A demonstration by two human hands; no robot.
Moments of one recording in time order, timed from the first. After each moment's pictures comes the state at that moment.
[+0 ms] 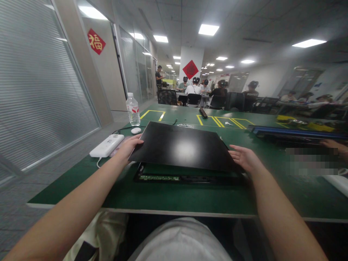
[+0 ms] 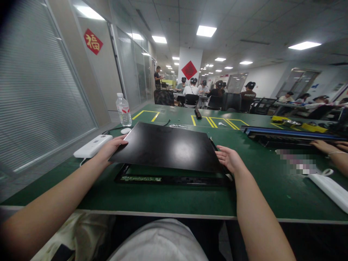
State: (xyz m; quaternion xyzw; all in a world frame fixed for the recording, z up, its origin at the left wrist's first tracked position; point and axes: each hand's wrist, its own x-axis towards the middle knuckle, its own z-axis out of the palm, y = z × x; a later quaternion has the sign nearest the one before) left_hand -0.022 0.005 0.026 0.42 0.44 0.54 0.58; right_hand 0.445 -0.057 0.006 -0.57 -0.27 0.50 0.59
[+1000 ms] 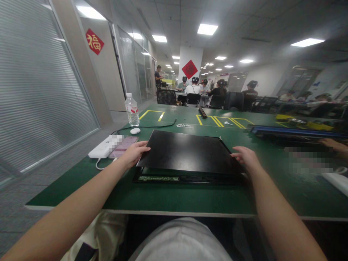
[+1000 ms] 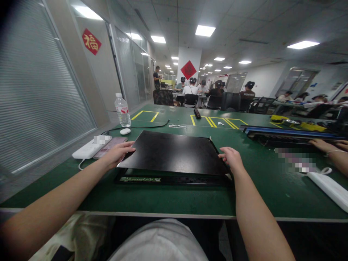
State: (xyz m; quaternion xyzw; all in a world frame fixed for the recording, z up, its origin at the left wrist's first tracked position) left_hand -0.001 -0.007 0.017 0.43 0.46 0.51 0.59; right_hand 0.448 -0.058 -0.001 -0.71 -0.35 0.28 0.55
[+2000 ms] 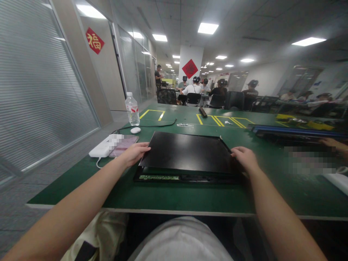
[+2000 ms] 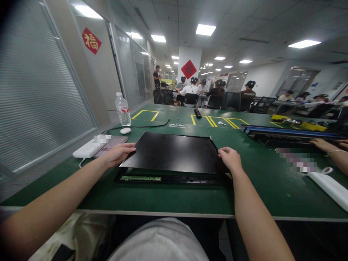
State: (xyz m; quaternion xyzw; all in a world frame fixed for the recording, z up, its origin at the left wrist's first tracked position) left_hand -0.011 0.004 0.006 0.43 0.42 0.44 0.66; right_hand 0.454 -0.054 -0.009 -0.80 -0.44 0.12 0.38
